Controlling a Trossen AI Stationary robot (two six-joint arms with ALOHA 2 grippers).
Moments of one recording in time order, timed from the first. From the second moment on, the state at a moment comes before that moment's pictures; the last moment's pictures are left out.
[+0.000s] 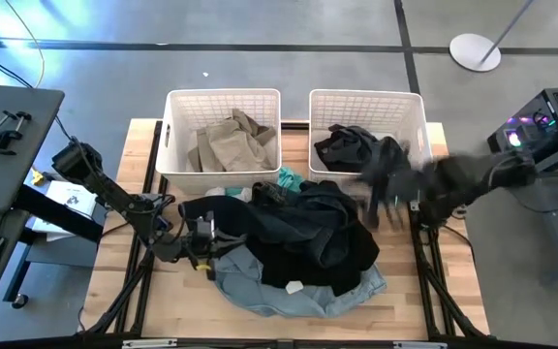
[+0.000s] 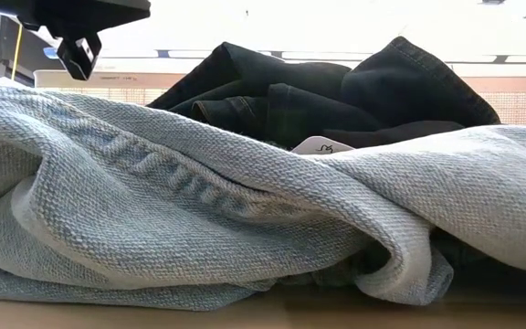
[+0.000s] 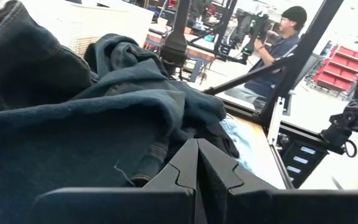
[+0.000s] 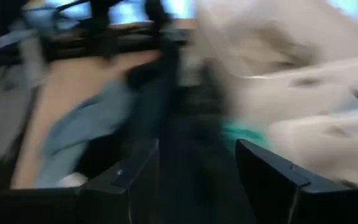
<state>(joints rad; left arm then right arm) -0.70 1.28 0.43 0.68 -0.83 -0.44 0.39 1.12 1.27 -0.75 0.46 0.30</state>
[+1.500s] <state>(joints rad) -0.73 1.40 0.62 0.63 -0.82 -0.21 0.28 1.86 1.14 -0.19 0.49 0.22</state>
